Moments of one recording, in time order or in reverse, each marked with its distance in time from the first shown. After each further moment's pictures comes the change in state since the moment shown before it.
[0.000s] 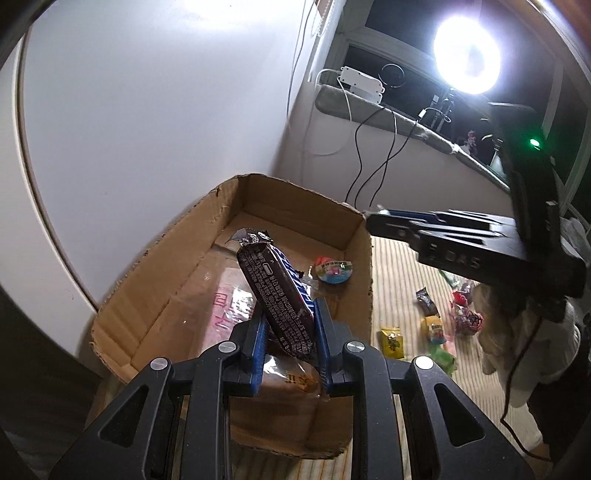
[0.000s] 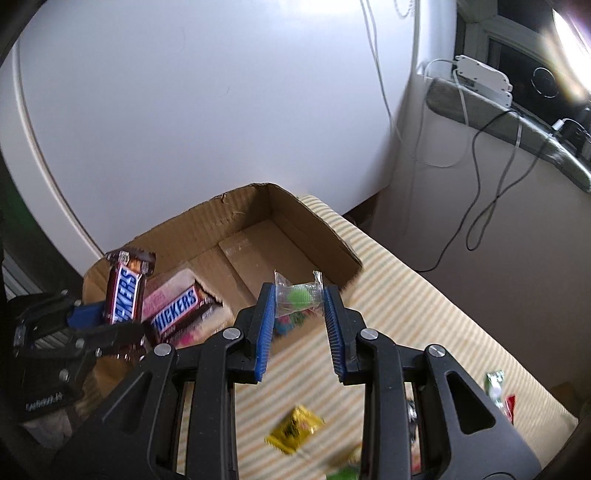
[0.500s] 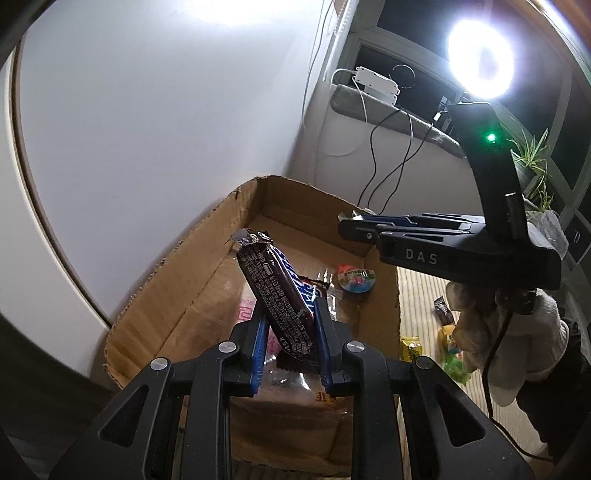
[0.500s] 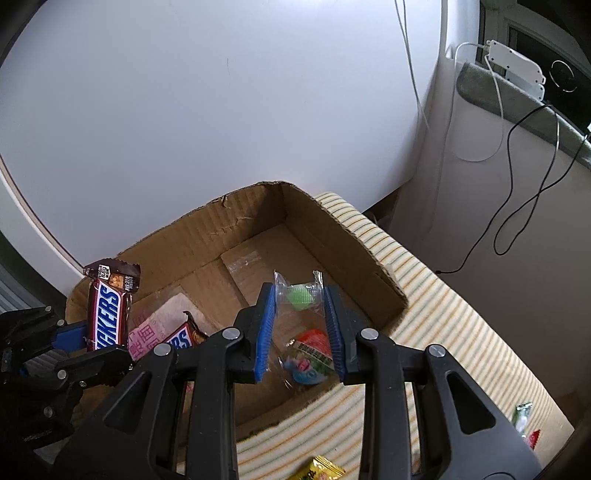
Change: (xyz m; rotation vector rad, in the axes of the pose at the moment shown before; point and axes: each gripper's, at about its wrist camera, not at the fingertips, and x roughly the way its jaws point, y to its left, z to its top) left arm 0.009 0.014 0.008 -0.022 0.003 0.030; right arm 0.052 0.006 0.020 0.000 0.053 0.049
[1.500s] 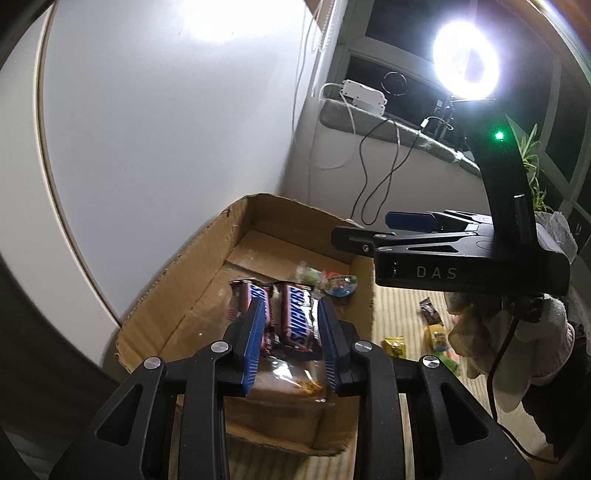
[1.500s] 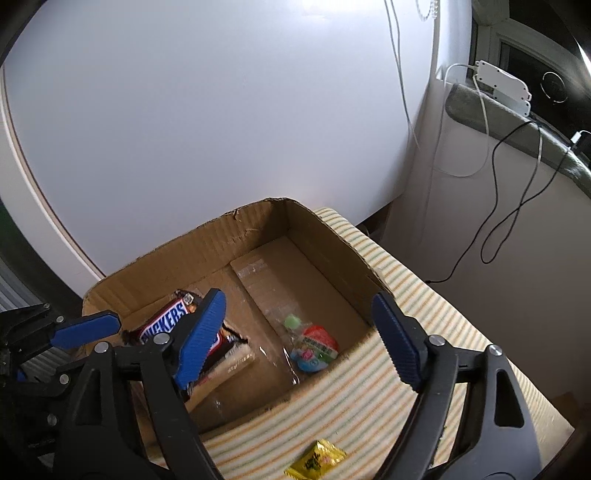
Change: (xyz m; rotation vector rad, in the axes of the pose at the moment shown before) left arm -0.027 -0.022 -0.004 0.046 -0.058 0.012; right arm -0.043 0.008 -0.009 -0.003 -0.074 -0.040
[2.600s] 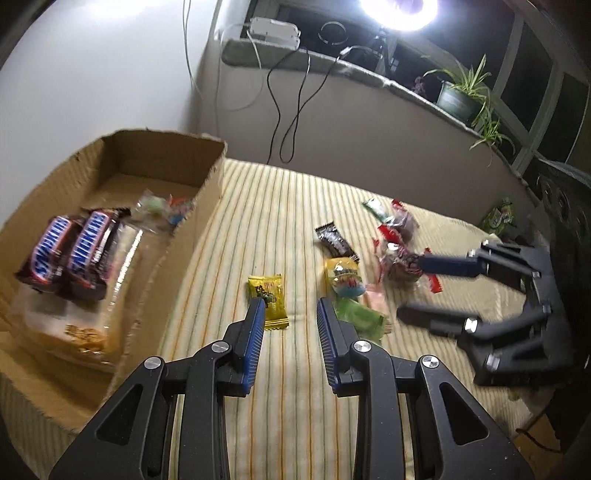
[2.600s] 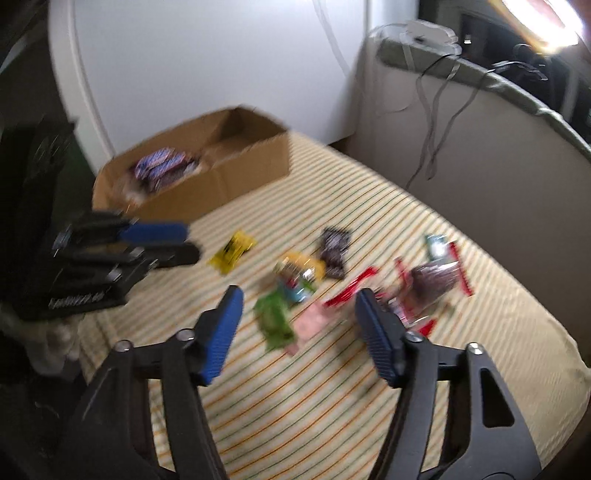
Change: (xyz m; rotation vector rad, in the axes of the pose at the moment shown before) left arm 0.057 -0.103 -0.046 0.115 0.184 -0.186; right arm -0.097 -0.062 -0.164 -0.004 0.101 0.003
